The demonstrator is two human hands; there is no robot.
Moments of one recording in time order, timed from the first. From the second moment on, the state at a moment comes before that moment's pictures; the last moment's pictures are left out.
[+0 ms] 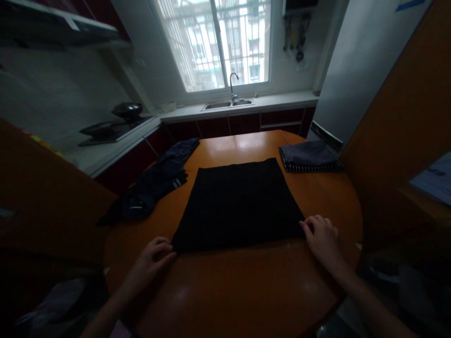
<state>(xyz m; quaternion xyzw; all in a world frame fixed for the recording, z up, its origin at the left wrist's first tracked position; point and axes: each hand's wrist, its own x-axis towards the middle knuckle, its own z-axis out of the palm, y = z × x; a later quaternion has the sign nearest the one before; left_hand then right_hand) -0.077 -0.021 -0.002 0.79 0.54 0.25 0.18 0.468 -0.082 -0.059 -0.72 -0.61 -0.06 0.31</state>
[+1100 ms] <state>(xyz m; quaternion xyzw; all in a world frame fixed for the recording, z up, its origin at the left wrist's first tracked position) -0.040 0.121 -0.011 0.65 0.63 0.20 0.38 0.480 0.056 -0.019 -0.78 -0.47 0.34 0.22</state>
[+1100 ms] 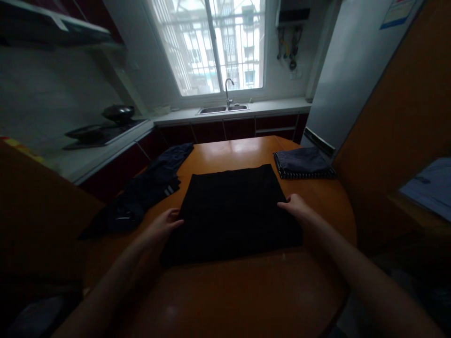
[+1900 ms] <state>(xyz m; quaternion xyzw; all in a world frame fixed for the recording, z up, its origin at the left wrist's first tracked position) 0.011 0.083 0.008 0.83 0.53 0.17 0.07 0.429 0.009 0.005 -0.70 -0.70 0.01 0.15</state>
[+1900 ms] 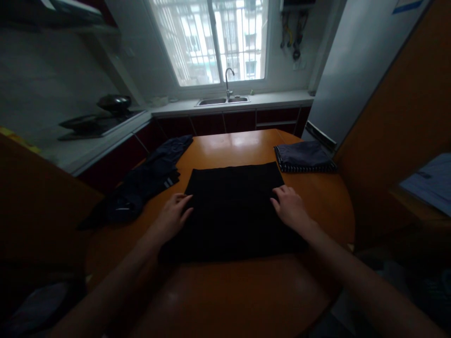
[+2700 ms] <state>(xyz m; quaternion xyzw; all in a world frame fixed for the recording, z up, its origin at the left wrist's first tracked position) 0.076 0.094 0.009 0.93 0.34 0.10 0.10 0.408 0.027 -0.008 -0.66 -0.74 -0.03 0.12</state>
